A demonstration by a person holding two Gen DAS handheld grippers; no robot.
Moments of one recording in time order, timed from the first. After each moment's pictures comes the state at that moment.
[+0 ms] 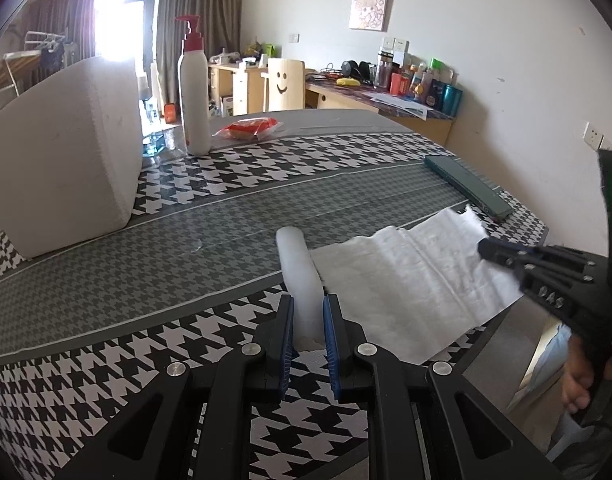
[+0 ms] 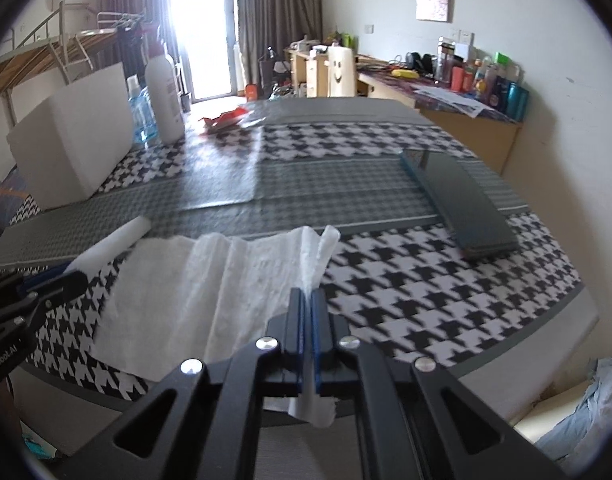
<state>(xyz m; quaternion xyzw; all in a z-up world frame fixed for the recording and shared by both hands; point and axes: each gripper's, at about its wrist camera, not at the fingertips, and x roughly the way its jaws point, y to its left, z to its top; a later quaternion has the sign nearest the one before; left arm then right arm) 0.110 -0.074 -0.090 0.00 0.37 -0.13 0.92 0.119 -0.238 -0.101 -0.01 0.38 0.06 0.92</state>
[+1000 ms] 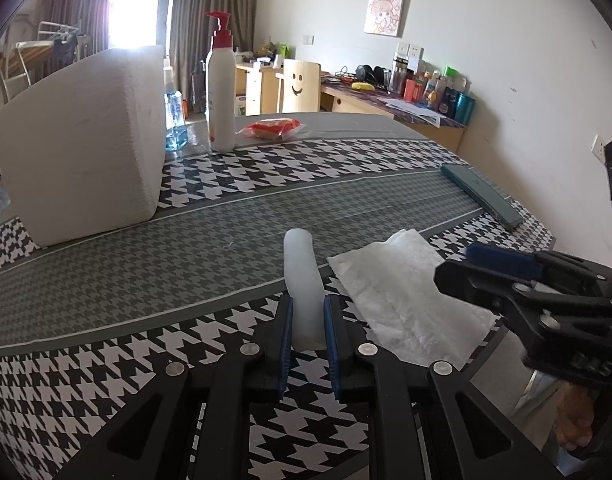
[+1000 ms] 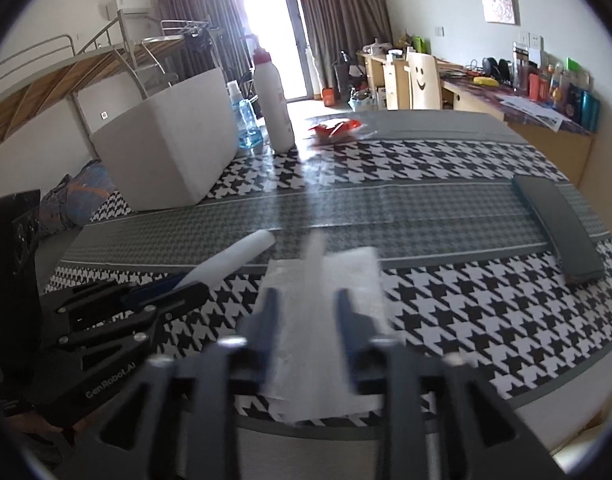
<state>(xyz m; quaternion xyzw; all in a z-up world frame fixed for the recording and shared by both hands) 0.105 -0.049 -0.089 -0.01 0.37 -0.12 0.92 0.112 -0.178 -0.082 0.02 0.37 0.21 0.90</state>
